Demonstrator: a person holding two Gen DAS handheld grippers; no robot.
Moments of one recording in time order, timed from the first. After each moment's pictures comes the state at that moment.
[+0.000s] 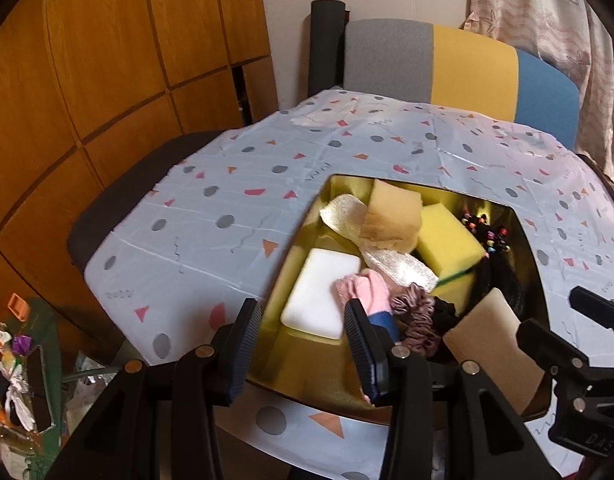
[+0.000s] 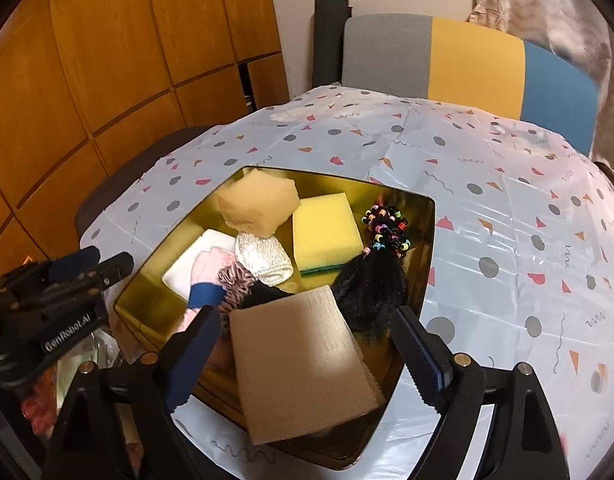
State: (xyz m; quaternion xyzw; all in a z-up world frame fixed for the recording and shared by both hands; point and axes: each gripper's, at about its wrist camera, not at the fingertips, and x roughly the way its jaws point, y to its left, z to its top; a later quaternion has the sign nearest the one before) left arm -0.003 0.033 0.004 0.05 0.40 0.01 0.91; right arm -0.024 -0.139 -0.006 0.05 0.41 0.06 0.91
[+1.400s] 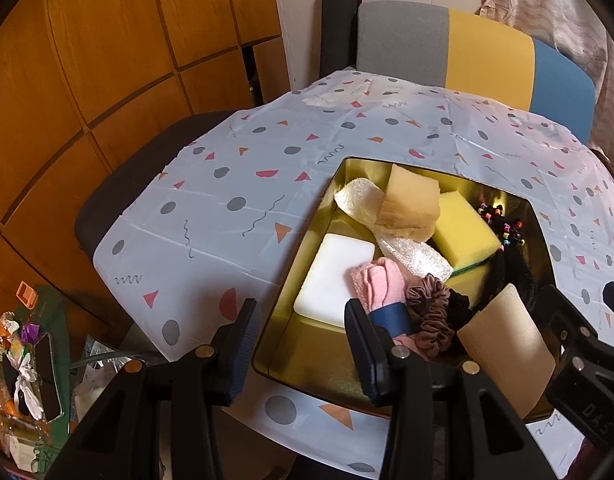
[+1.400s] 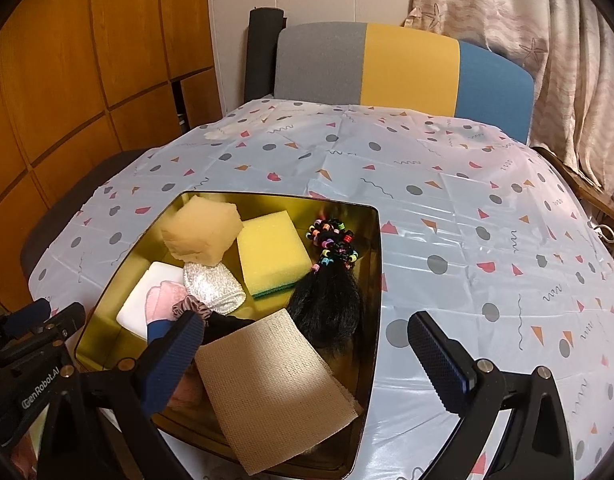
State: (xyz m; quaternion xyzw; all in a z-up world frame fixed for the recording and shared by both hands) left arm 0.007 0.037 0.001 0.05 0.44 0.02 0.90; right arm -0.016 -0.136 -0.002 0.05 0.40 -0.07 0.91
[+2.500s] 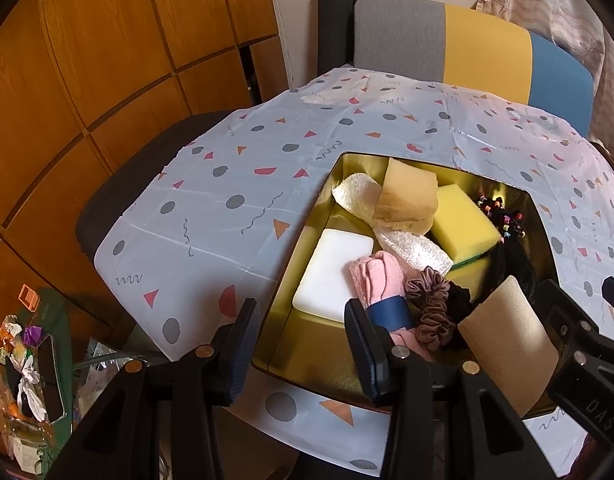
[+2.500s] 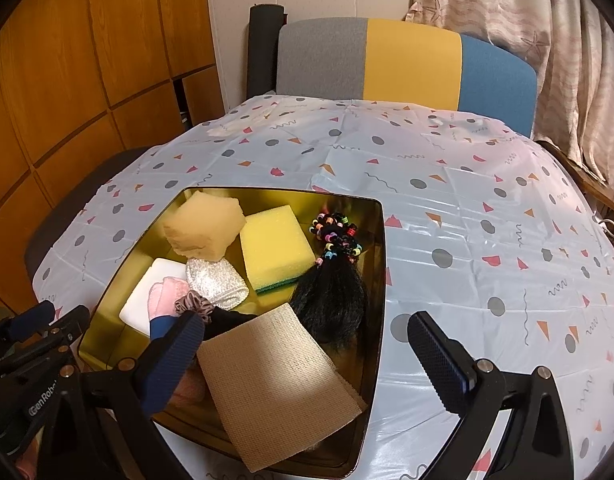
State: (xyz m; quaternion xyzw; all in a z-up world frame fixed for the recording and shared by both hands) left arm 0.005 0.034 -0.003 0.06 0.44 0.02 0.89; right arm -0.016 -0.136 -0.005 0.06 0.40 -0.06 0.91
